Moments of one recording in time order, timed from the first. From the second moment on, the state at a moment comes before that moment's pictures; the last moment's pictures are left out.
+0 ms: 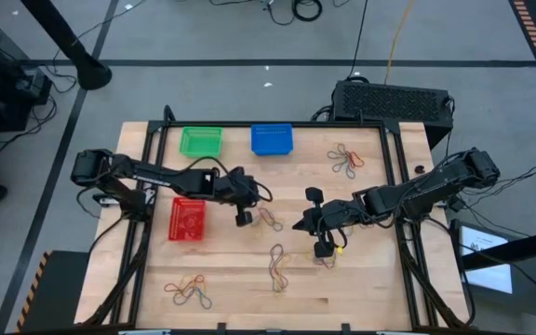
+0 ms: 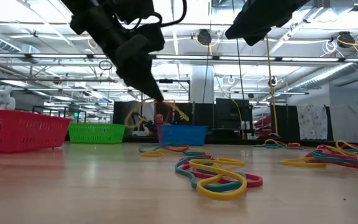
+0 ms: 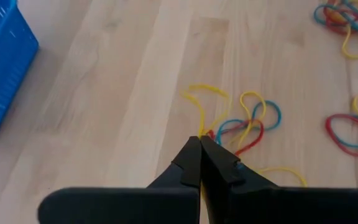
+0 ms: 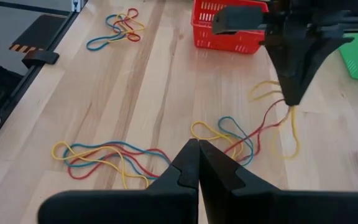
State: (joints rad) left arm 0.01 1.54 0.91 -0.20 -0.11 -0.12; right arm 0.29 1.36 0.92 -0.18 0.16 0.08
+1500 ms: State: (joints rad) left arm 0.63 1.73 1.16 -0.12 0.20 0.09; right arm 0.25 1.36 0.92 -0.15 0.29 0.06
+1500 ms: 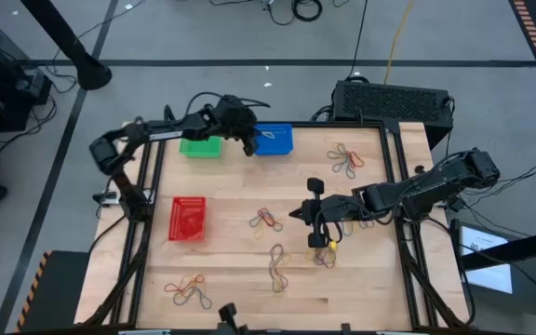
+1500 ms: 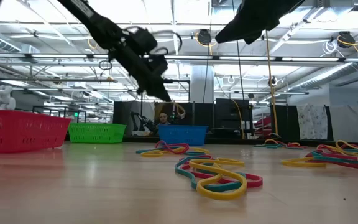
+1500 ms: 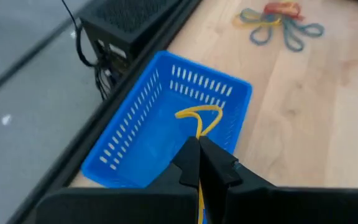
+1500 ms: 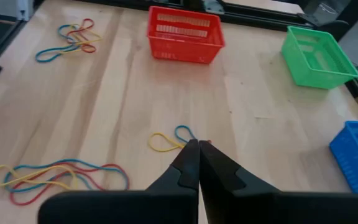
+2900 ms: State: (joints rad) left arm 0.60 1.91 1.53 -0.61 0.14 0.09; right arm 0.23 1.36 0.92 -0.16 0.29 0.08
